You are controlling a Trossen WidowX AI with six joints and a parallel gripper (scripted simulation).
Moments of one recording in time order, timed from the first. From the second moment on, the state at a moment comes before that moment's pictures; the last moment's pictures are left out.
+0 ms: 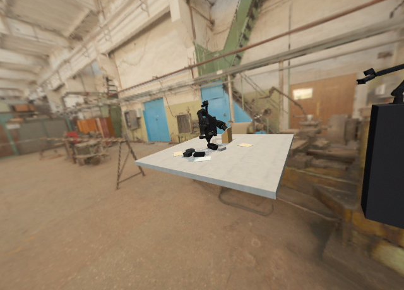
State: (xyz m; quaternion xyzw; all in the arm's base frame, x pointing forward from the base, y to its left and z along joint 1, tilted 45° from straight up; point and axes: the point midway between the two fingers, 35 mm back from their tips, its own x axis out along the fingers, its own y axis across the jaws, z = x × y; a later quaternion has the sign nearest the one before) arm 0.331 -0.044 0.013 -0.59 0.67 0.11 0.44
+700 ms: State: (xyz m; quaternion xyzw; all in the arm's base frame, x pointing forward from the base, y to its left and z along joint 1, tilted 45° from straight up) arm 0.334 -0.039 0.024 -0.59 0.68 0.11 0.43
